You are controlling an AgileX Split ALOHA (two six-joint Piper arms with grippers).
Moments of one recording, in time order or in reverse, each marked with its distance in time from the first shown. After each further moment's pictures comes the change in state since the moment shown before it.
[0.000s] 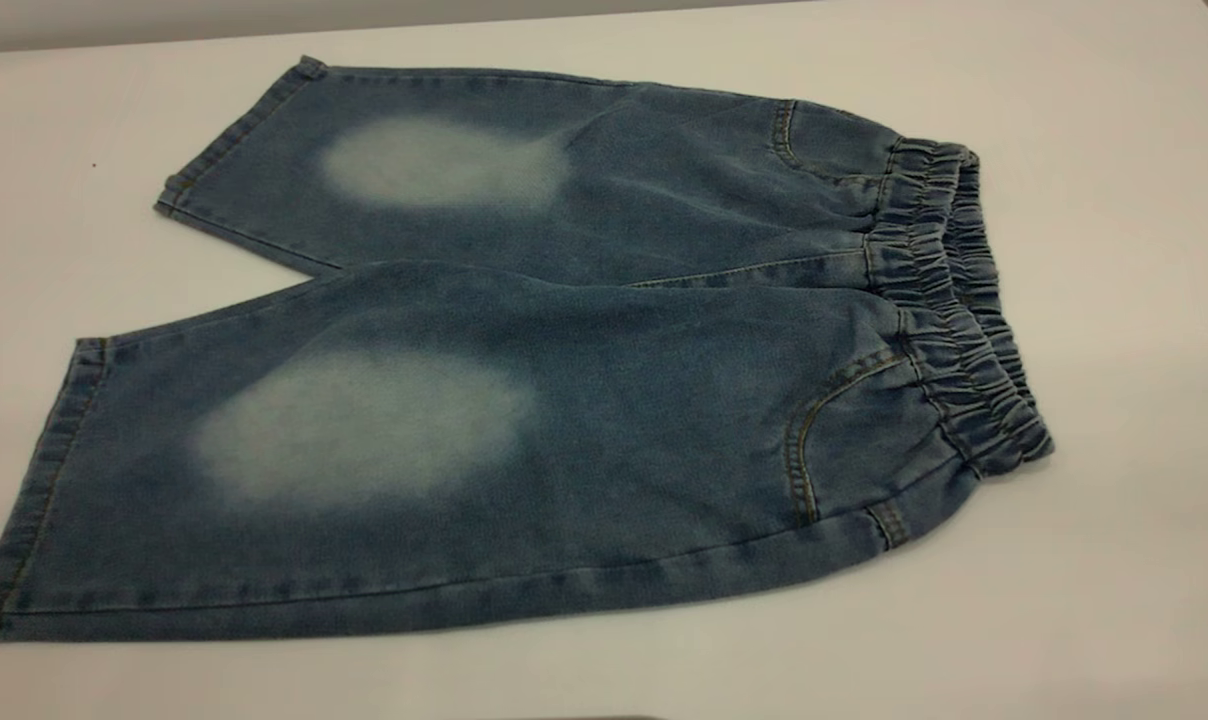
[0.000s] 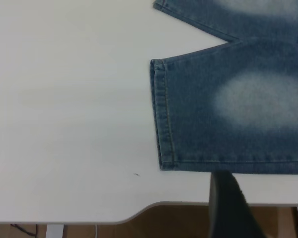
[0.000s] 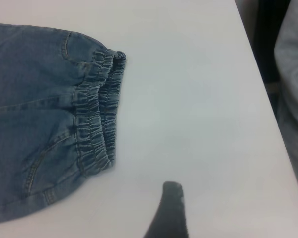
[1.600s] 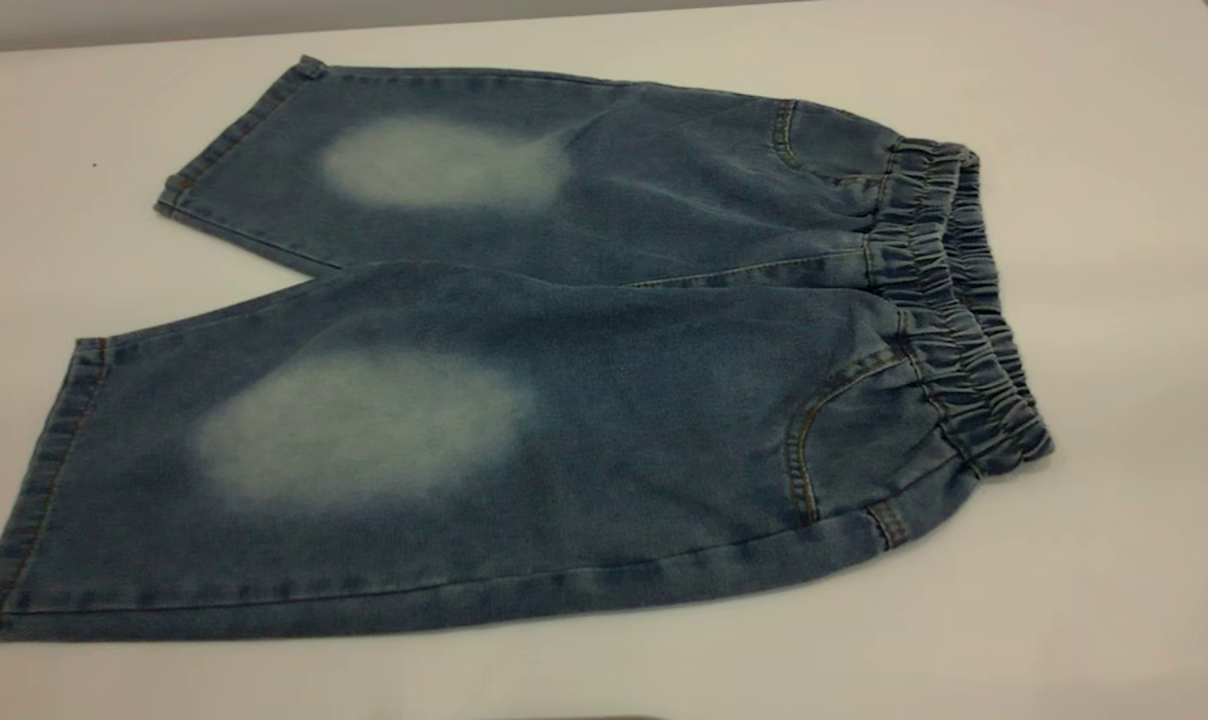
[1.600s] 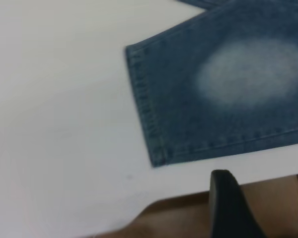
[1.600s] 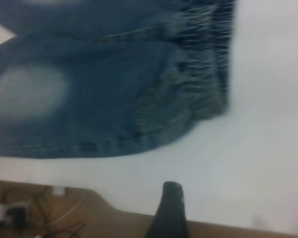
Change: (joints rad) left arm 0.000 0.458 -0.098 -0.111 -0.135 0.265; right arm 0.000 0.503 -0.021 0.415 -0.130 -0.233
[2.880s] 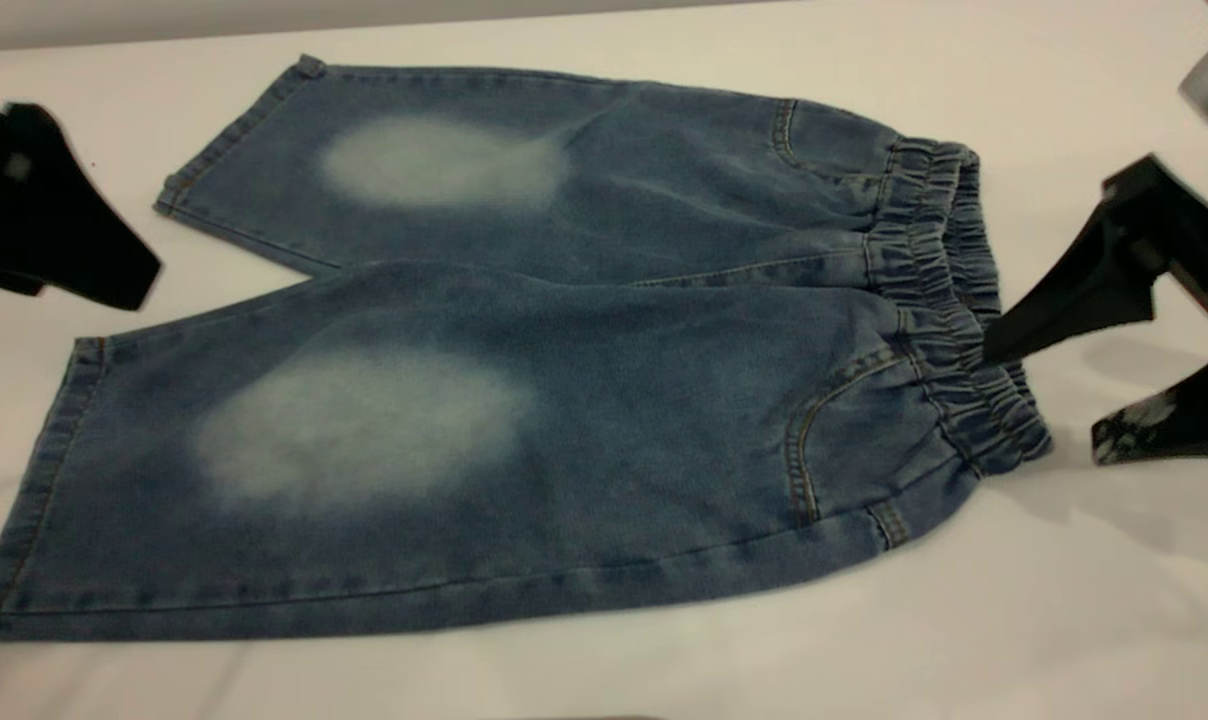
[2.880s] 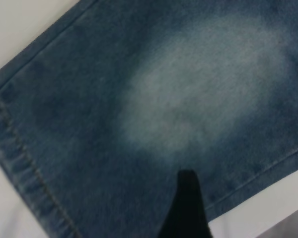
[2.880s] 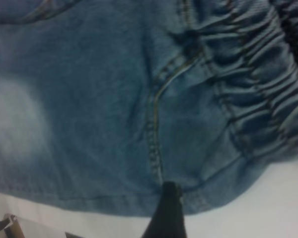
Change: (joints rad) left arm -0.183 0.988 -0.050 -0.367 -0.526 0.429; right arm 0.000 1.451 -0.051 1.077 -0.350 -0.988
